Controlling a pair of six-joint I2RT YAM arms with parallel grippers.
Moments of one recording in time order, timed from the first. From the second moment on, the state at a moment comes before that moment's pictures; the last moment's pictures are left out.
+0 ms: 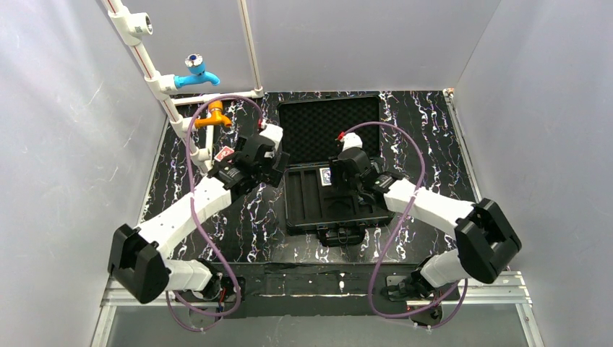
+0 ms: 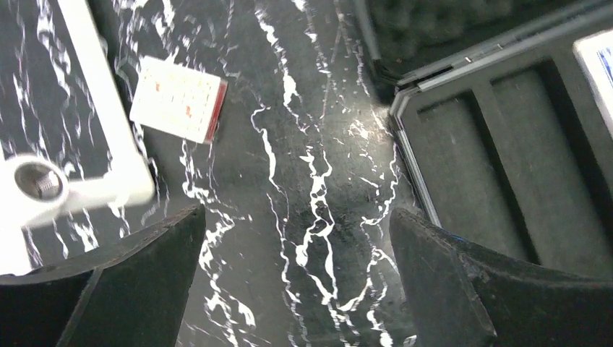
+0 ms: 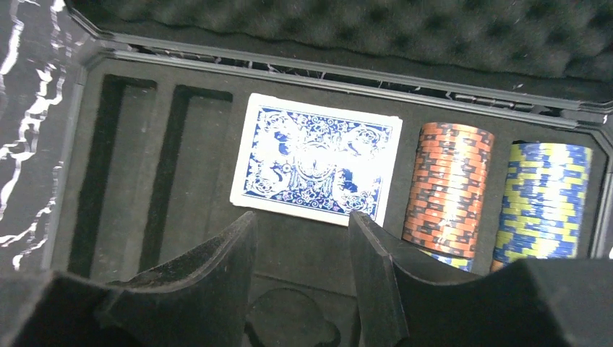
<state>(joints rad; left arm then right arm) -0.62 1.27 1.02 -0.51 -0.41 0.00 0.77 1.44 0.88 -0.14 0.27 0.37</state>
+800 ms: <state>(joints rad) -0.49 1.94 1.63 -1.09 -0.77 -1.02 0.77 1.15 0.80 -0.22 0.24 0.37</state>
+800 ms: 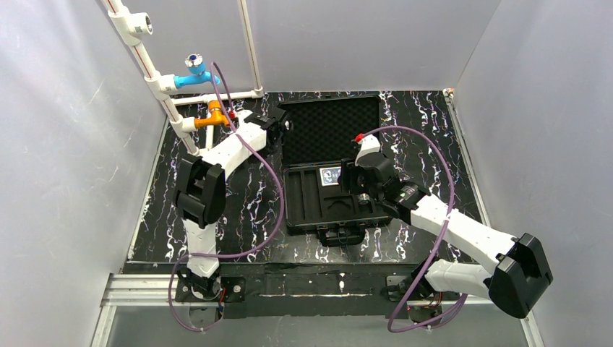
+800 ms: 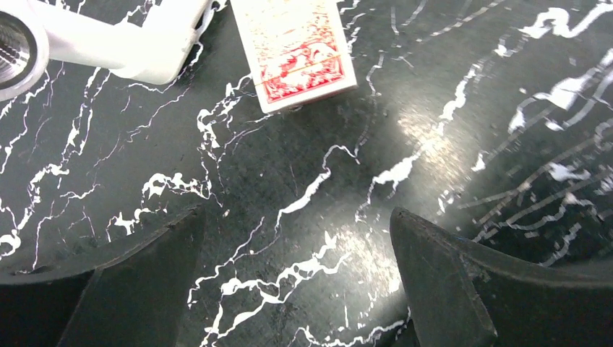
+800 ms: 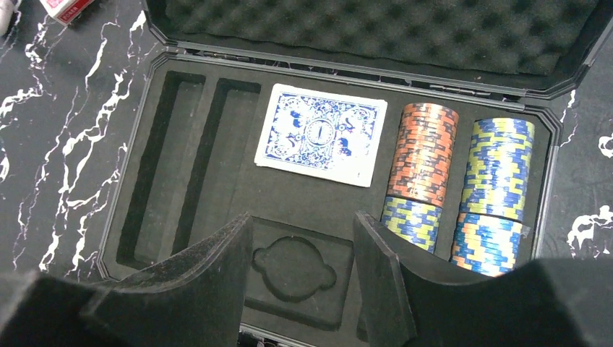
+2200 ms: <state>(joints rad) -0.29 1.88 1.46 -1.04 -0.63 -1.12 0.77 1.13 0.77 -0.24 0.16 0.37</state>
